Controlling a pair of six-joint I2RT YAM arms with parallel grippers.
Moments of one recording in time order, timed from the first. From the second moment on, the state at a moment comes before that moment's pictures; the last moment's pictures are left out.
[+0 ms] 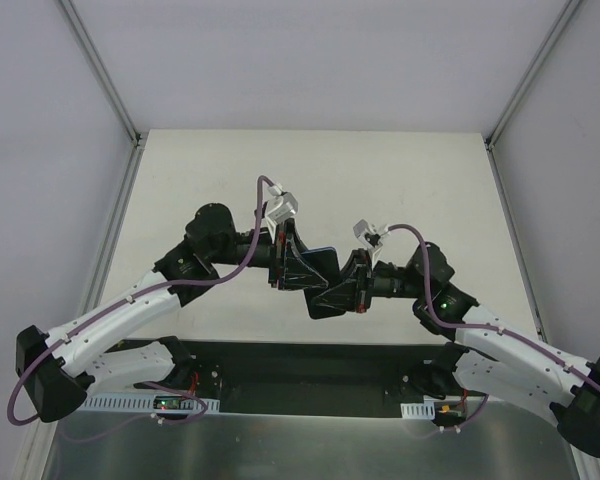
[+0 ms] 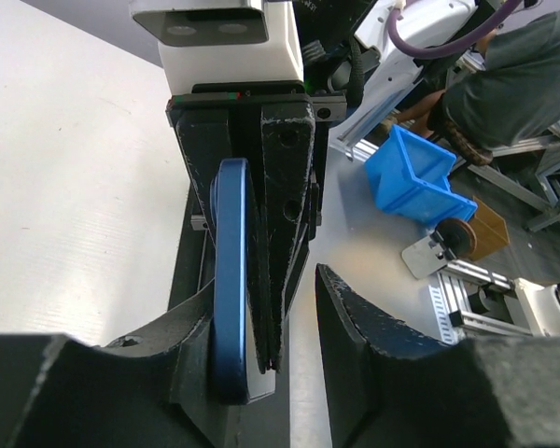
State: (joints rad) left arm -0.82 1.01 0.89 0.10 0.83 -0.55; right arm 0.85 0.84 0.52 0.38 -0.73 0.61
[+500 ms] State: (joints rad) left arm -0.81 1.03 0.89 0.13 0.82 -0.60; right arm 0.85 0.88 0.52 0.48 -0.78 0.63
